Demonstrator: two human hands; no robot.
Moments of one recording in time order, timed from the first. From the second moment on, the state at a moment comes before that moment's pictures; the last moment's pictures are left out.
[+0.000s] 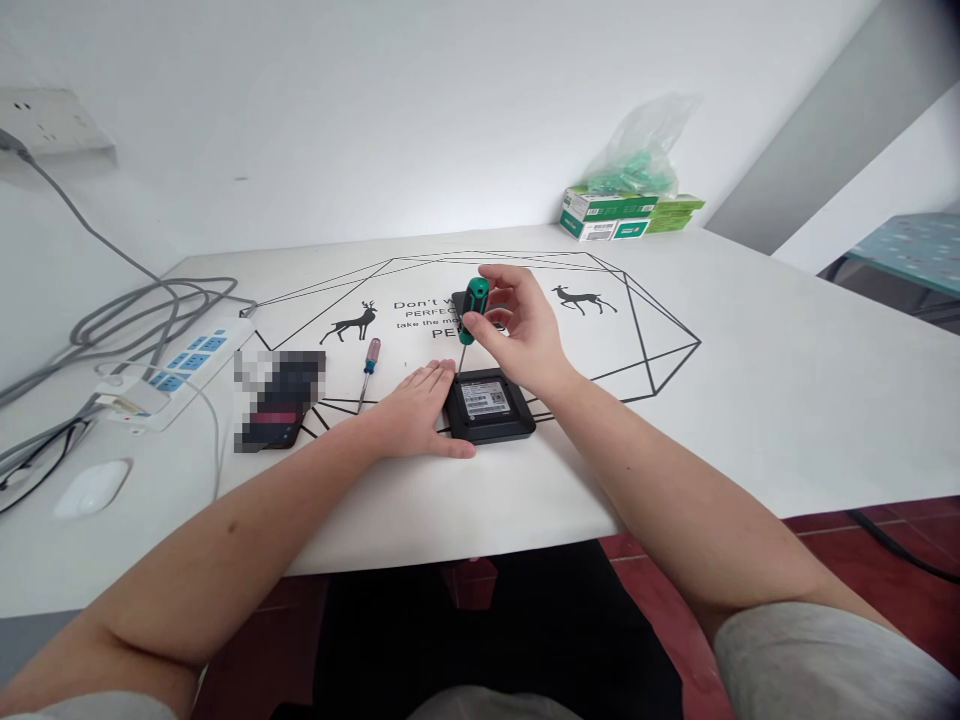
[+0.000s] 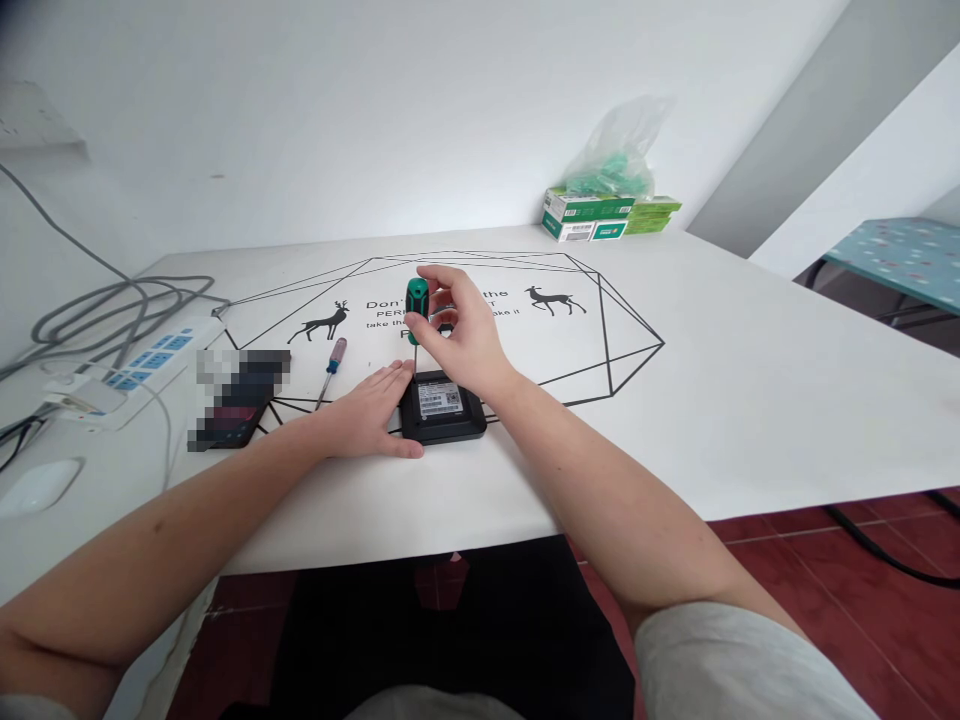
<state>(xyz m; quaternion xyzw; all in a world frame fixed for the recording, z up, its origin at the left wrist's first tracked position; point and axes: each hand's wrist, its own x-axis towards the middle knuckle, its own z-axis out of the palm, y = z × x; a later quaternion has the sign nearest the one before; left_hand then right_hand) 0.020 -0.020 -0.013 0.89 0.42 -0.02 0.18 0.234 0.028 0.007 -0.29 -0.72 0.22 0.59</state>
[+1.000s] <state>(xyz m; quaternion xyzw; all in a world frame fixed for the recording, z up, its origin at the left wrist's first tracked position) 0.020 -0.020 -0.013 0.89 0.42 -0.01 0.18 0.234 0.029 0.005 -0.29 -0.73 0.21 0.58</state>
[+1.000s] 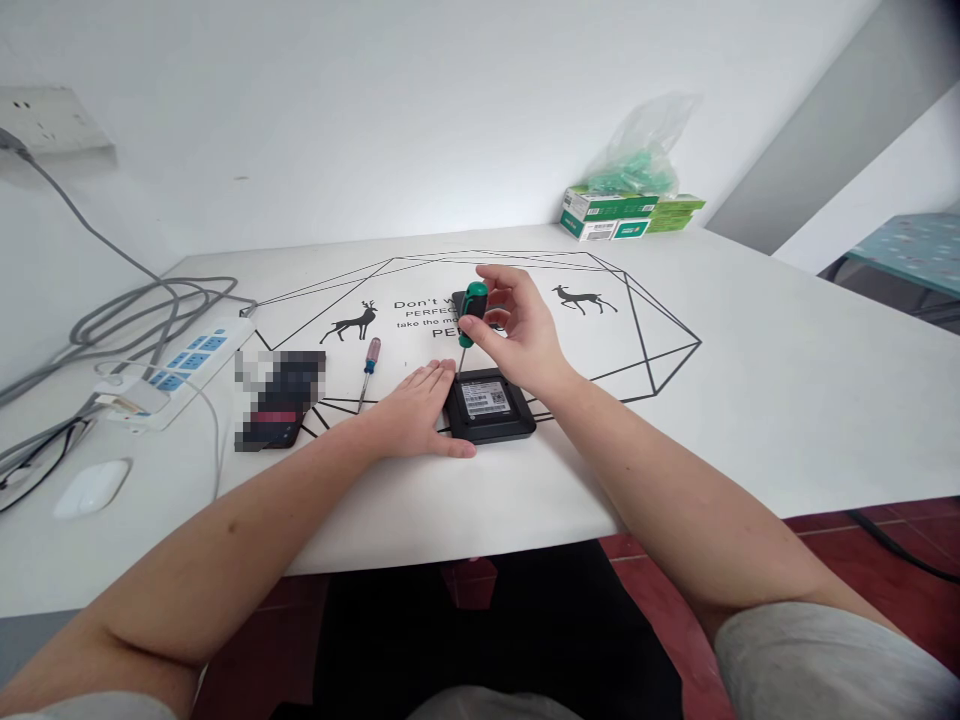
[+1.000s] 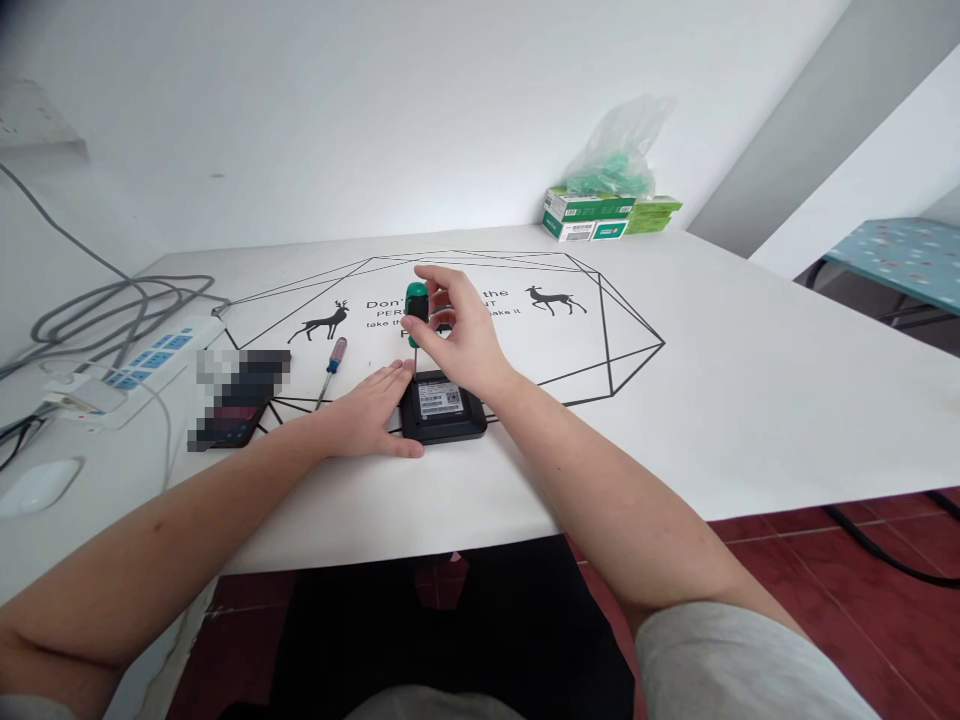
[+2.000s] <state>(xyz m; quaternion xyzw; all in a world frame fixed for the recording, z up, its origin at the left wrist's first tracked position) 0.020 -0.020 -0.012 0.89 0.42 -0.02 0.18 0.235 0.026 0.010 -0.29 -0.75 0.19 0.56</state>
